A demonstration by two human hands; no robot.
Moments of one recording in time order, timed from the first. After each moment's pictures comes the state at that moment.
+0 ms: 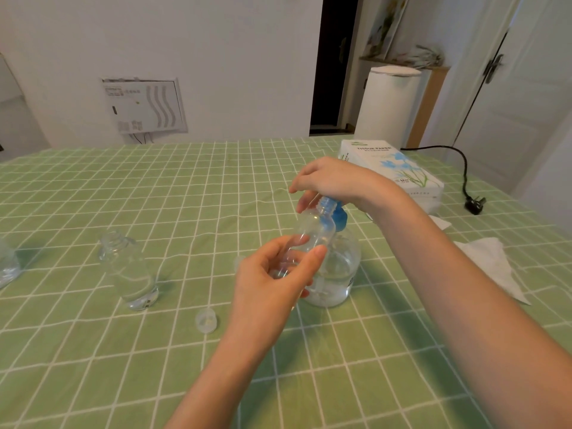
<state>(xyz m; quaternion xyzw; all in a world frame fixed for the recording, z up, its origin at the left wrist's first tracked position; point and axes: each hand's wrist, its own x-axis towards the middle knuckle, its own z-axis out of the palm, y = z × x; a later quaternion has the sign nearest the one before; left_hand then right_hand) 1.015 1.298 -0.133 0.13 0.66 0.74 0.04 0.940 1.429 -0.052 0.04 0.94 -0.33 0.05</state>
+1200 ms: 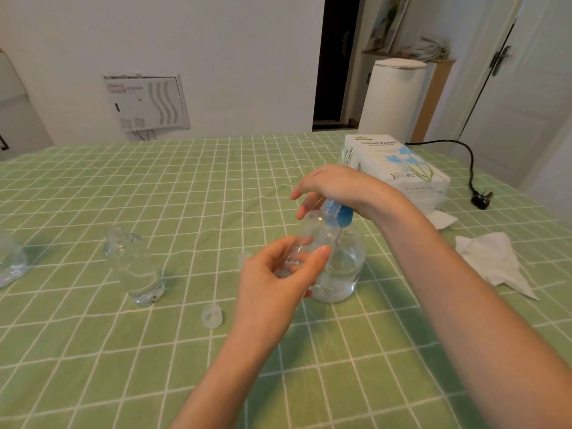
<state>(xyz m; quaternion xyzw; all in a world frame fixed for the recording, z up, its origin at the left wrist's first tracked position) 1.015 1.296 -0.138 0.12 0.66 0.74 0.04 0.941 1.431 -0.066 0.05 0.93 -0.36 0.07</state>
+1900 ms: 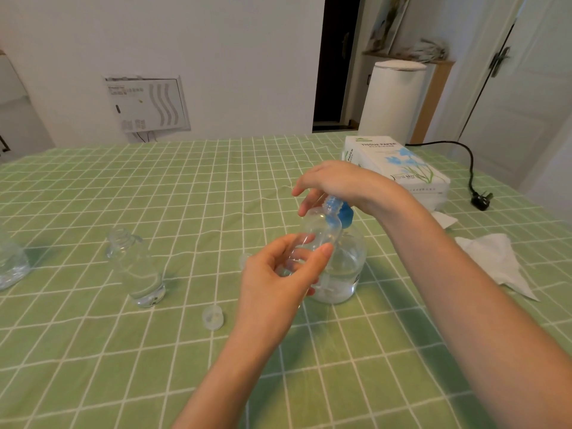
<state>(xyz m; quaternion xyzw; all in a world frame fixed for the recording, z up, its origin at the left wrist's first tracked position) 1.014 1.296 -0.135 0.12 0.66 0.74 0.04 0.939 1.431 -0.060 0.06 0.93 -0.36 0.07</state>
